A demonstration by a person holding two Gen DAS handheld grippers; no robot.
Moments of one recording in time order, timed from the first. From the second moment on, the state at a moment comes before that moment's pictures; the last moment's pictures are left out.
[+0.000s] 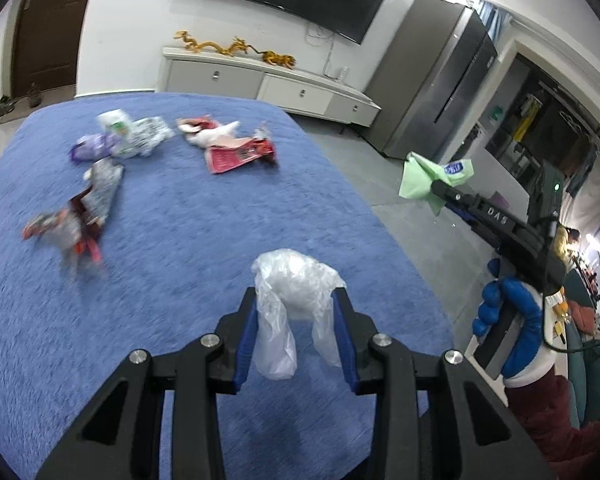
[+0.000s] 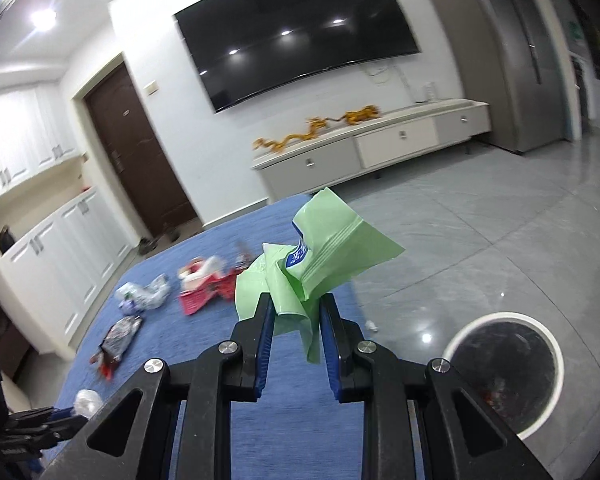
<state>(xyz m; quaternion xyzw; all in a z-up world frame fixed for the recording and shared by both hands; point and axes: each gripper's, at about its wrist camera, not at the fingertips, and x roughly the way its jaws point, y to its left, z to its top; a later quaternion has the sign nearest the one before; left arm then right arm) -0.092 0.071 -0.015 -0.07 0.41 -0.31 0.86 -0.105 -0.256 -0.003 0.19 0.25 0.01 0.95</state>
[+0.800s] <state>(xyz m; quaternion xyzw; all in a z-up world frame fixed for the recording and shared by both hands) -0.014 -0.212 -0.018 0.07 0.44 -0.45 0.77 -0.134 -0.429 -0.105 0.29 0.29 -0.18 0.89</state>
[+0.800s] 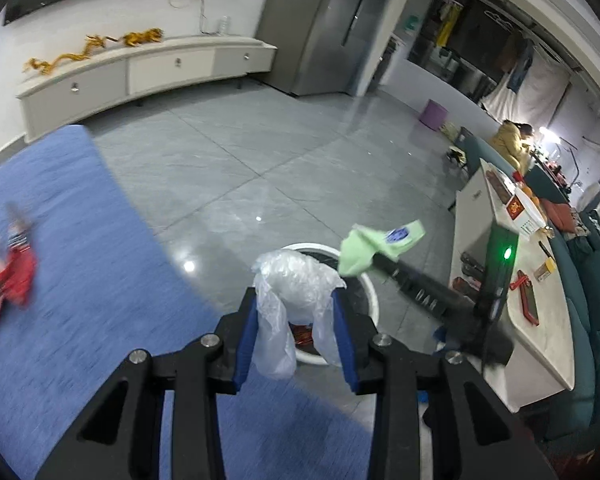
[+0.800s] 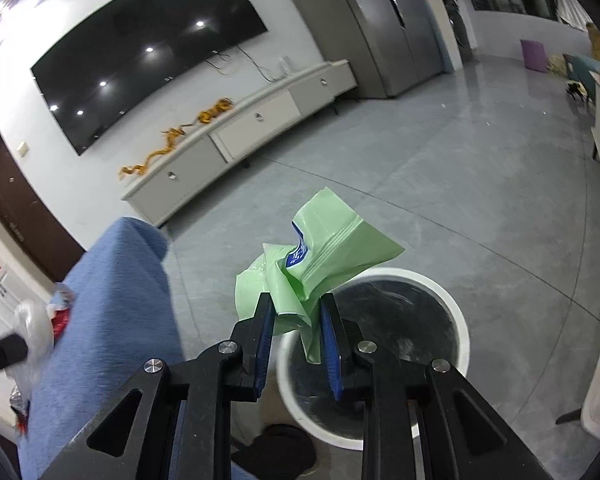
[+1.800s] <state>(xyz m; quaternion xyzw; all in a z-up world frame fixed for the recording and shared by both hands) -0.010 -0.297 -0.022 0.02 0.42 -0.44 0.79 -0.173 -0.466 -0.107 0.32 0.29 -0.24 0.87</state>
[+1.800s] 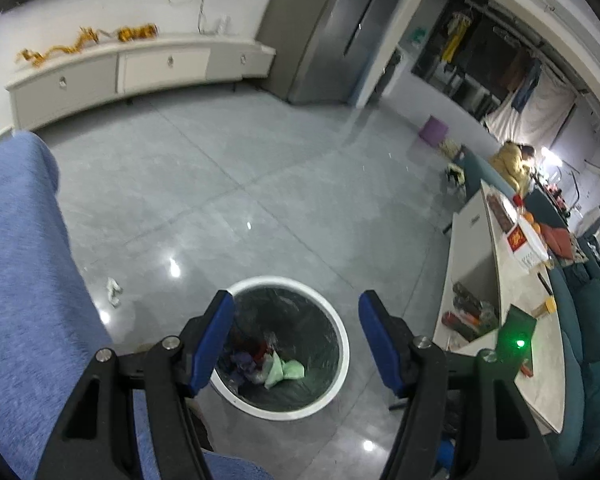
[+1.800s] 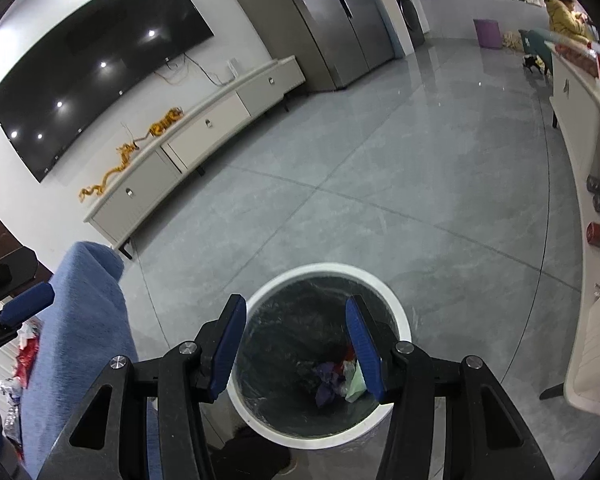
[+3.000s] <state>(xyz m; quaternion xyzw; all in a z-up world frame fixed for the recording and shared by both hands) -0.075 -0.010 0.068 -0.02 0.31 -0.33 0.89 -0.178 -0.303 0.063 0.15 0.19 -0.14 0.96</state>
